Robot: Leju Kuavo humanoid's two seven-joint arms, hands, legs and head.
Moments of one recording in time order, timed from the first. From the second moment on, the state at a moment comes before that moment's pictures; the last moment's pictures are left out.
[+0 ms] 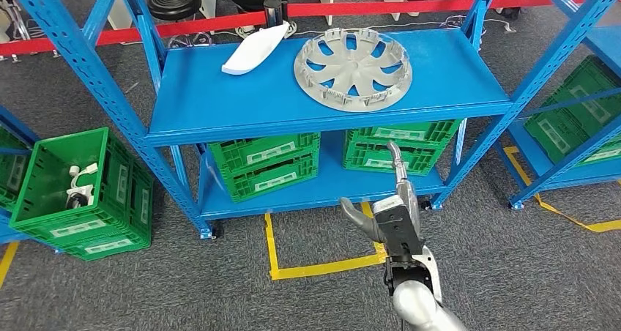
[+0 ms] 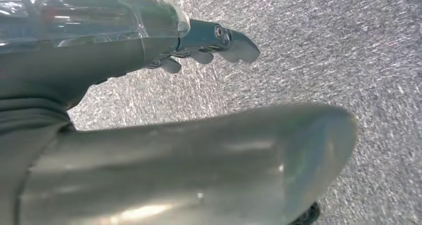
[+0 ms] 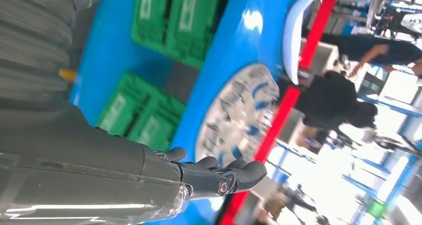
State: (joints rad) left arm -0.10 -0.05 -1.00 -0.24 0.58 0.54 -0.09; right arm -0.09 -0.13 0.47 -1.59 0.33 -0.56 0.03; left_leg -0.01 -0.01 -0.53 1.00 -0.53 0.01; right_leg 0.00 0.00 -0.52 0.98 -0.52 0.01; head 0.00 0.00
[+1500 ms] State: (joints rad) left arm -0.11 -0.06 -0.99 -0.23 0.71 0.42 -0.19; right arm 0.05 -0.08 0.39 -1.97 0.85 -0.69 0.09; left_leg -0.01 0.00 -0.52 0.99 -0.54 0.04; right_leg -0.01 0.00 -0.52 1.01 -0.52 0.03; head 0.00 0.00
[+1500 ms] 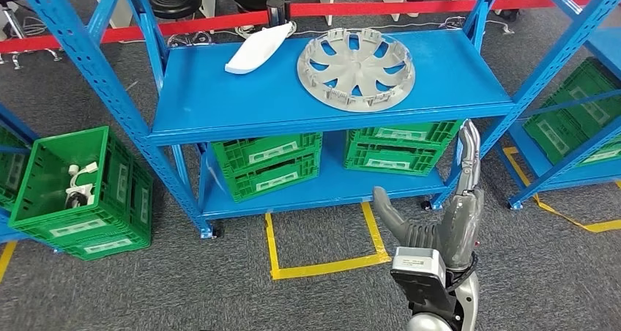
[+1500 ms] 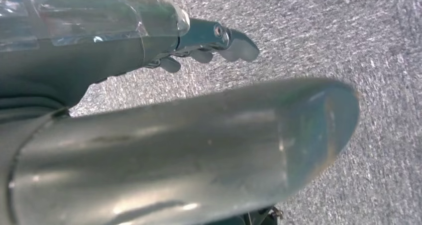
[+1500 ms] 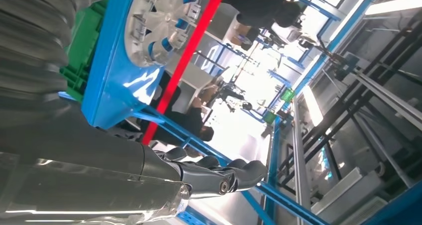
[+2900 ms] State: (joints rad) left arm -0.11 -0.07 -0.99 -0.22 0.71 0.42 -0.18; right arm 0.07 -0.08 0.40 -1.97 0.85 -0.69 0.12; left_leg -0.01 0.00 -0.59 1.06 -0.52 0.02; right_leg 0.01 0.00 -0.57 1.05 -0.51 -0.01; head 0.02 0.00
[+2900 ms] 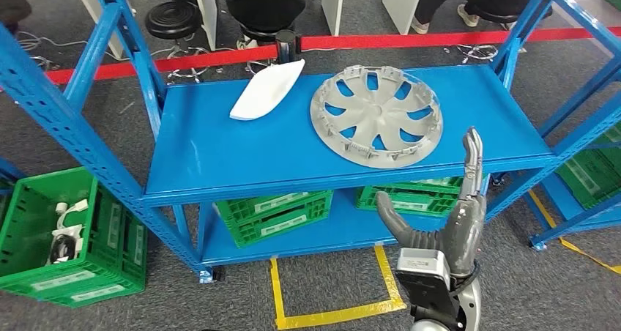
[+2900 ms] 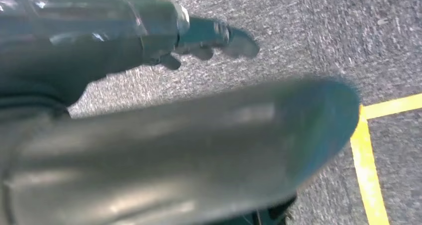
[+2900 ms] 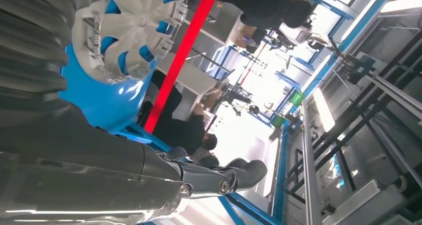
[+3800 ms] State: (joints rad) left arm -0.13 -0.07 -1.03 -0.22 0.63 0.36 -0.10; right arm -0.18 -0.41 0.42 -1.81 0.92 -0.36 0.56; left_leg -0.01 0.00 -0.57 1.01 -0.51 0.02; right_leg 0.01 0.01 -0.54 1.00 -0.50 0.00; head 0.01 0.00
